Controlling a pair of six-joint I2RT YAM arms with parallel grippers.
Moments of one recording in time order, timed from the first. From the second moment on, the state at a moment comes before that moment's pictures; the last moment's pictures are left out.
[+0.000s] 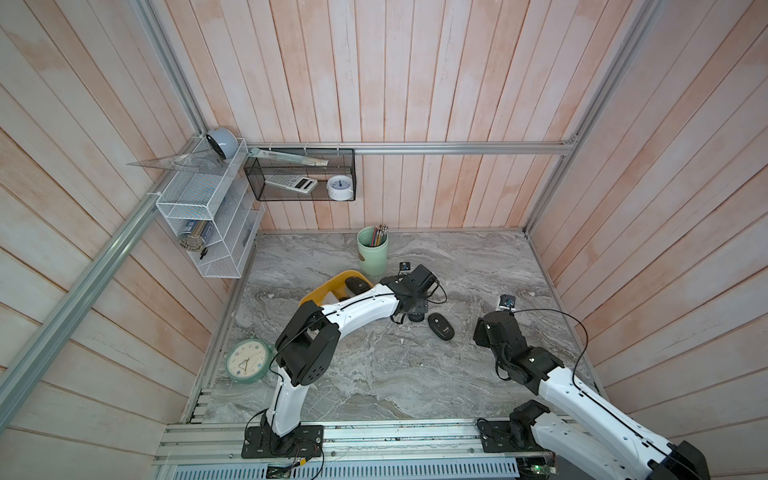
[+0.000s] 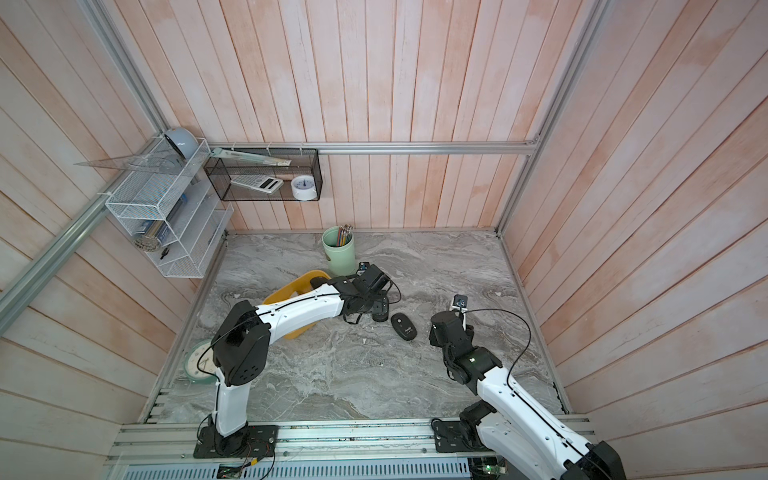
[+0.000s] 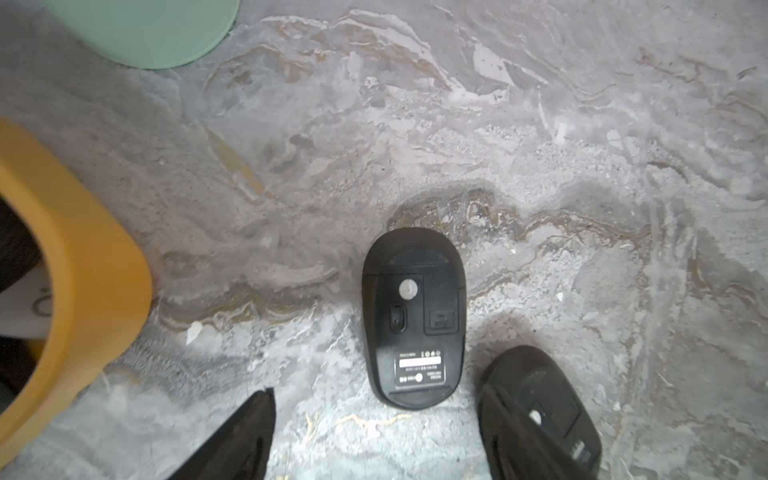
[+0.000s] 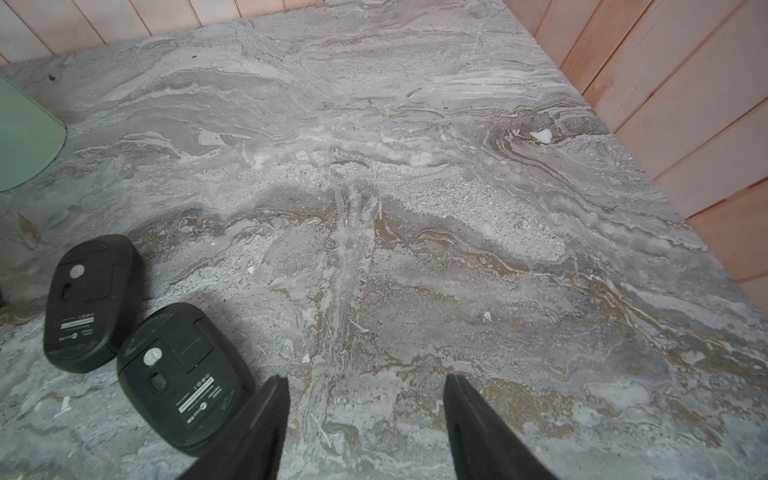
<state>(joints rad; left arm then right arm) -0.85 2.05 1.62 -0.65 -0.24 -0.74 0.52 0.83 0.47 -0.40 0.51 0.53</state>
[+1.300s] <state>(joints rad) -0.81 2.24 1.72 -0.50 -0.08 -0.75 0.52 0.83 0.47 -0.38 0.50 0.53</state>
